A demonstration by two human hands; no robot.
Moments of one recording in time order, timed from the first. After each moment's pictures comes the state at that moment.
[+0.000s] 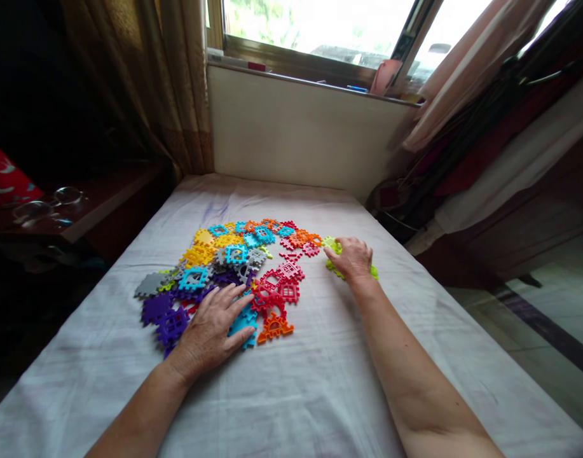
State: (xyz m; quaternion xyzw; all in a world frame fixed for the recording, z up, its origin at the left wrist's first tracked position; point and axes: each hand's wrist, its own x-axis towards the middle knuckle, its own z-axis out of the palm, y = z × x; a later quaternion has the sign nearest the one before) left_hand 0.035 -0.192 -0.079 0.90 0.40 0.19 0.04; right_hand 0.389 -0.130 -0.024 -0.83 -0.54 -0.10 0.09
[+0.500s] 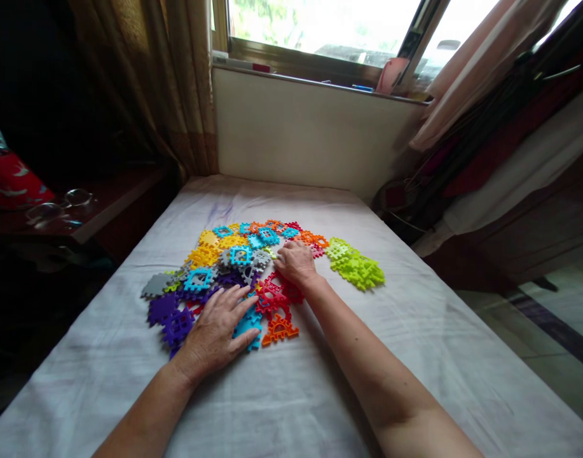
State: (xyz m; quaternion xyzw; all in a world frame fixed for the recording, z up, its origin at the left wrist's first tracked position) left_hand 0.035 -0.193 -0.076 0.90 0.39 0.19 0.04; right_hand 0.271 -0.105 -0.032 -0.67 -0.74 -0.02 0.06
